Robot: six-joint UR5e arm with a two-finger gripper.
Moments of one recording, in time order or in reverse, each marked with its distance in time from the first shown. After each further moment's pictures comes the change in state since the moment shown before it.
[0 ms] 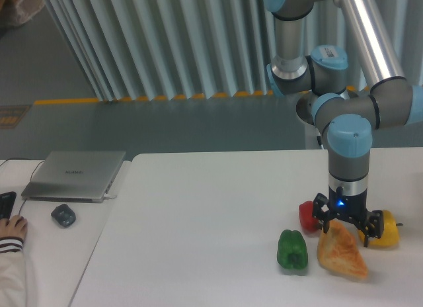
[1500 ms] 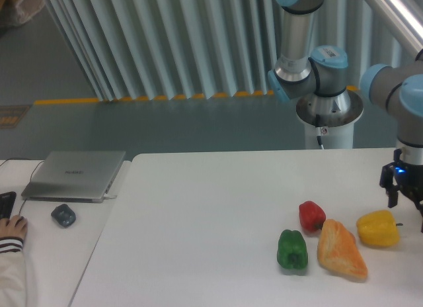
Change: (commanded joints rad) arm 0.166 0.077 0.017 0.006 -0.040 0.574
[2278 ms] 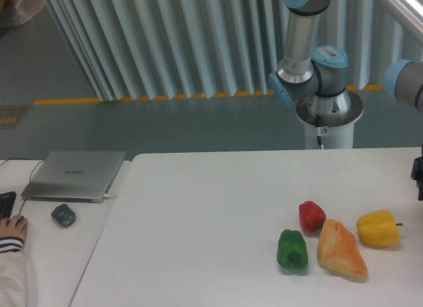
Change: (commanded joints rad) arm 0.087 -0.012 0.060 -0.098 0.031 0.395
